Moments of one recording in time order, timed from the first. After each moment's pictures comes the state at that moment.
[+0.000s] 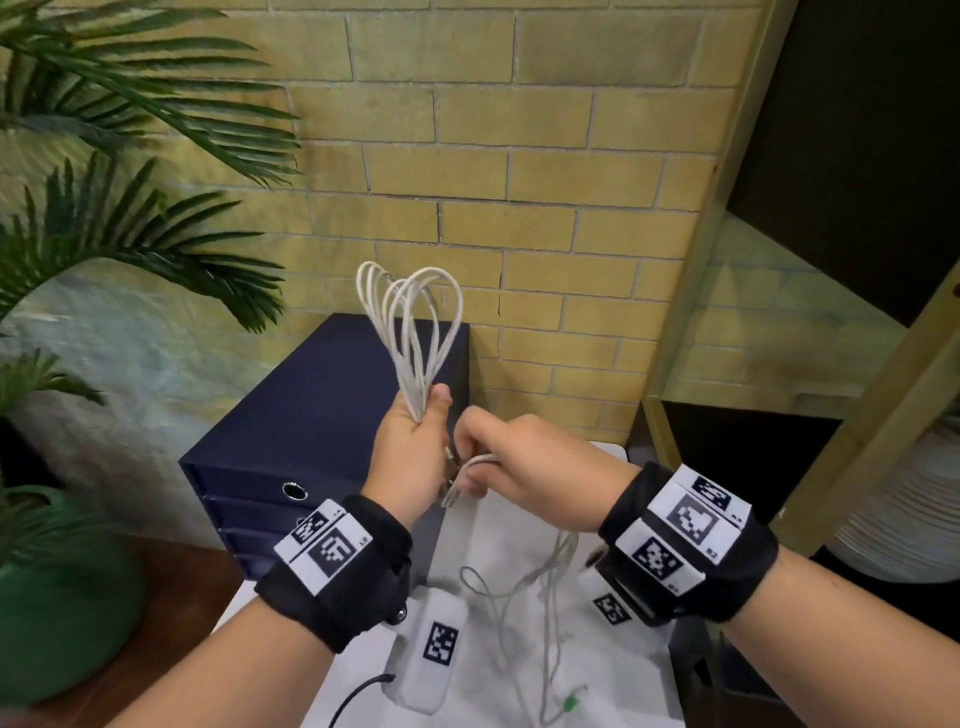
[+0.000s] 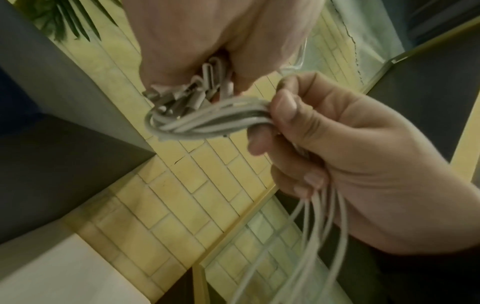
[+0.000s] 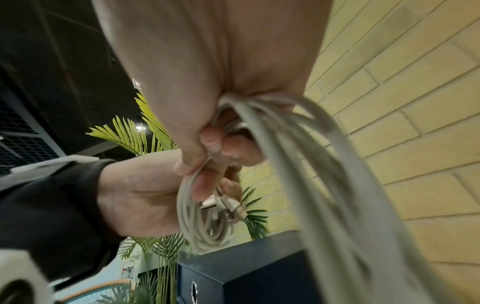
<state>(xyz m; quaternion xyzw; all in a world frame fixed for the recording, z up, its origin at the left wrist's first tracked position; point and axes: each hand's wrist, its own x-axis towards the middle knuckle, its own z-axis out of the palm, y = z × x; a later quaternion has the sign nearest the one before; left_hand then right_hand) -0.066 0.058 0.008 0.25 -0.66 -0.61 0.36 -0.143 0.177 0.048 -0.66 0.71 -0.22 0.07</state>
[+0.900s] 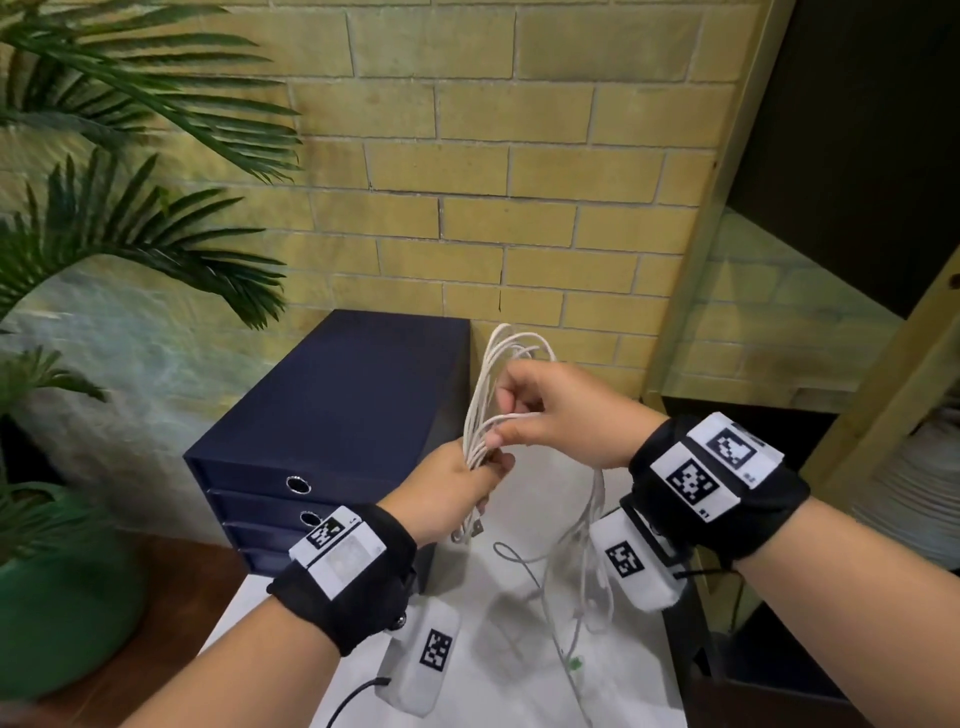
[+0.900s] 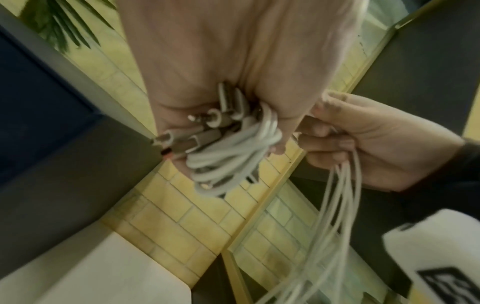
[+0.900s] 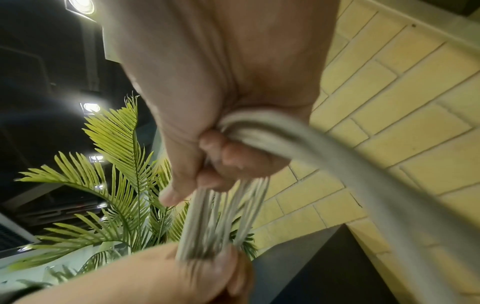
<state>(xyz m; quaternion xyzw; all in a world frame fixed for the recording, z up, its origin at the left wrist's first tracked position) -0.060 0.066 -0.012 0.17 -0.80 -0.57 0.11 -0.176 0.178 0.064 -0.57 0.73 -0.34 0.15</state>
